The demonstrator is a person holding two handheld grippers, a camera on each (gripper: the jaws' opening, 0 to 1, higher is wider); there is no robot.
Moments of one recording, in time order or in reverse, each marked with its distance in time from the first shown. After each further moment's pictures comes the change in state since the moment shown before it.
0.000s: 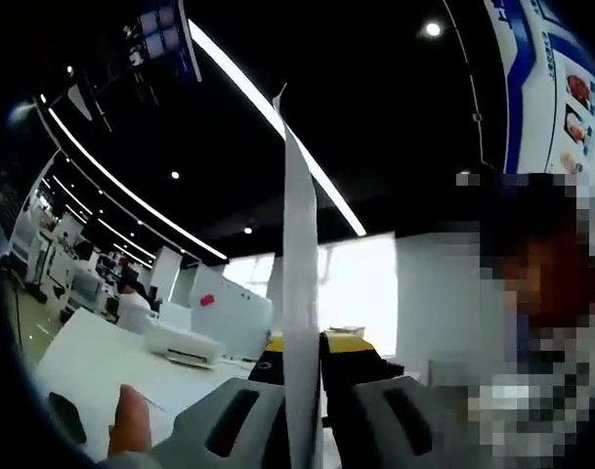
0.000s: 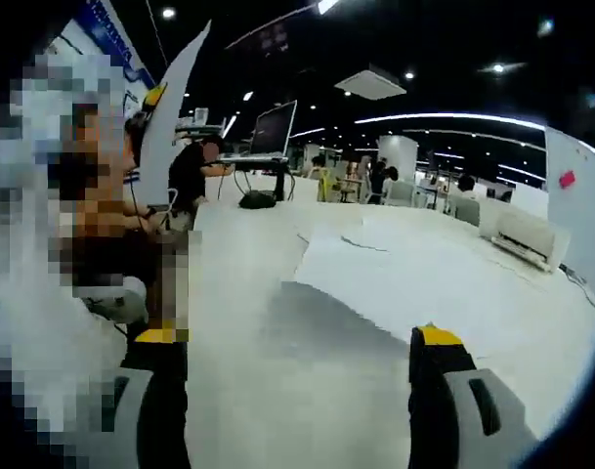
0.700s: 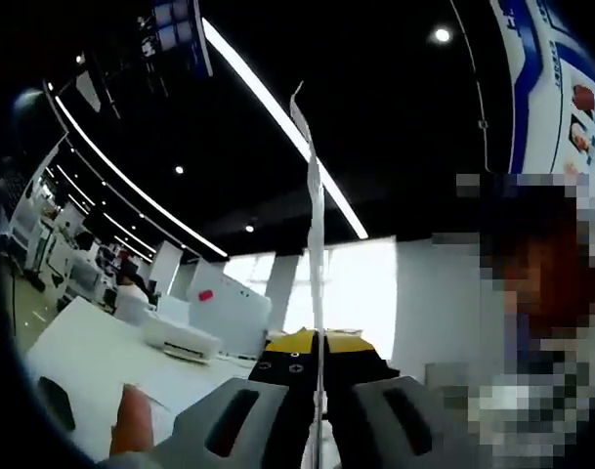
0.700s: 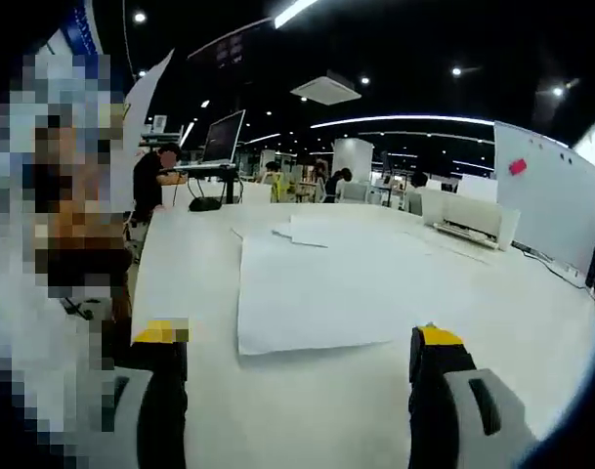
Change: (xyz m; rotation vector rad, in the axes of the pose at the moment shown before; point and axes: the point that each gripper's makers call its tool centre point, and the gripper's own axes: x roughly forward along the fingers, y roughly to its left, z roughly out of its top) left arm 0.002 0.001 -0.014 -0.050 -0.002 -0.001; right arm -0.062 -0.055 -0.046 0.196 0.027 -0.181
